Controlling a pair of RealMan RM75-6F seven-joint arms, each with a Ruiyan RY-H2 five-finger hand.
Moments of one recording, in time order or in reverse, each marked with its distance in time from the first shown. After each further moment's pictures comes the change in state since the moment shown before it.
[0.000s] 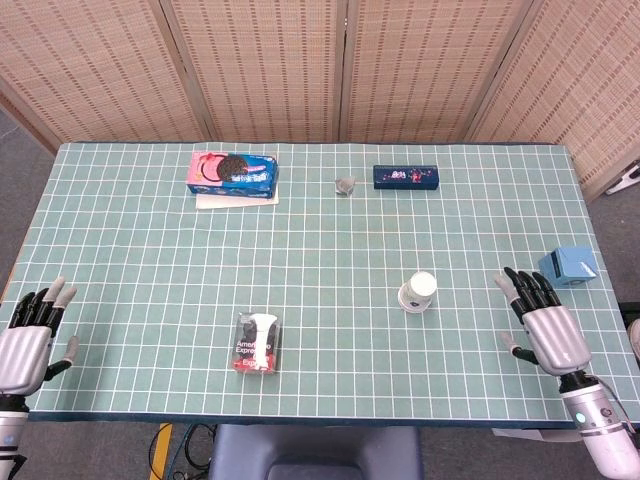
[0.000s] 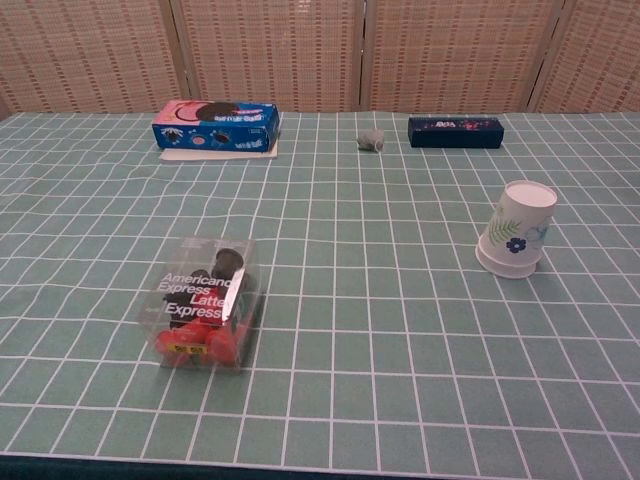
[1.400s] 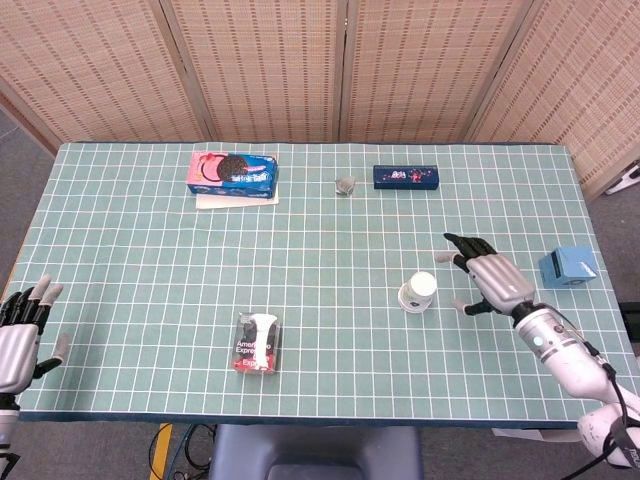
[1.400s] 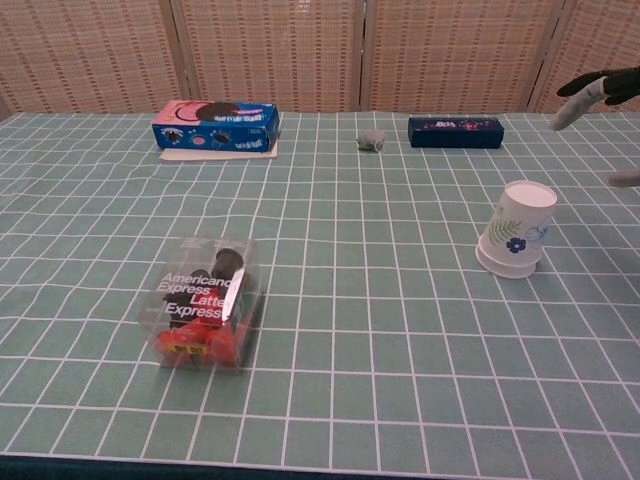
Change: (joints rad) left arm 0.006 0.011 -0.017 0.010 -0.040 -0.008 -0.044; right arm 0.364 0.222 0.121 -0.259 0.269 -0.562 0.121
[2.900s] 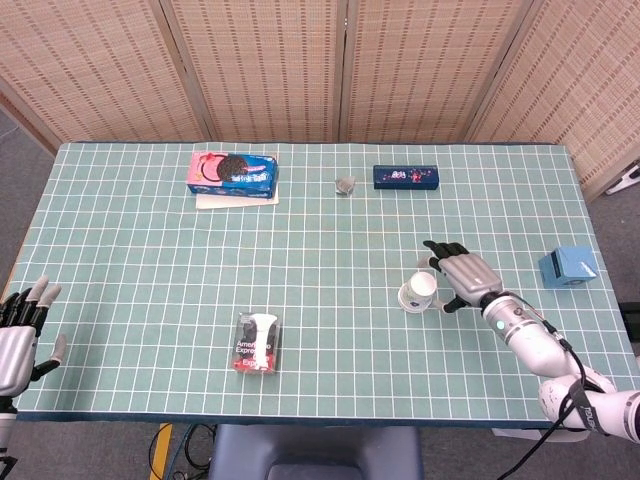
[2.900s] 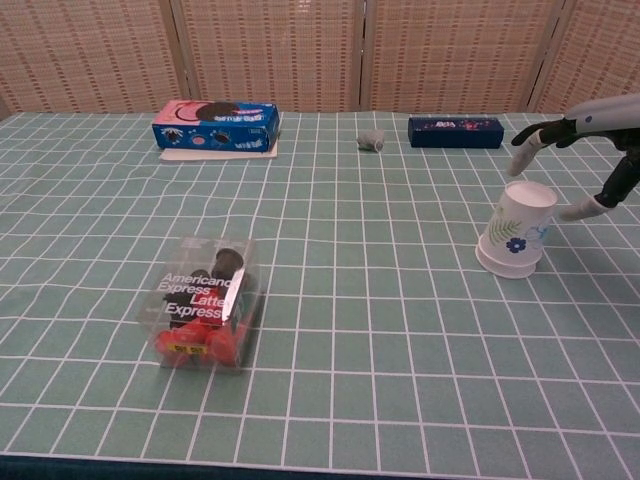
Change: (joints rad) left arm 0.011 0.009 0.003 -0.006 0.017 0.019 -0.012; right arm 0.187 -0.093 -0.046 0.043 0.307 -0.156 -0.247
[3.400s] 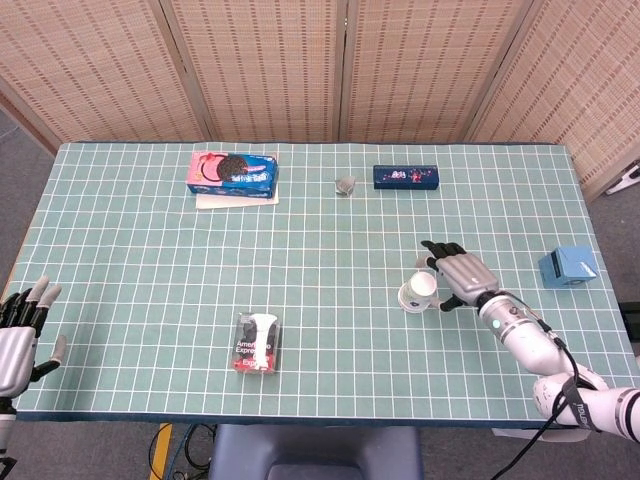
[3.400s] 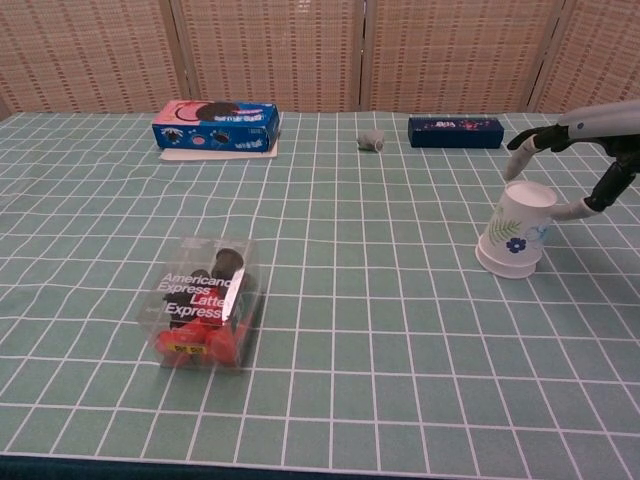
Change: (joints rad) left arm 0.003 0.004 0.003 -0.003 0.010 0.006 -0.007; right arm 0.009 -0.036 -0.008 0.033 0.009 0.006 -0.005
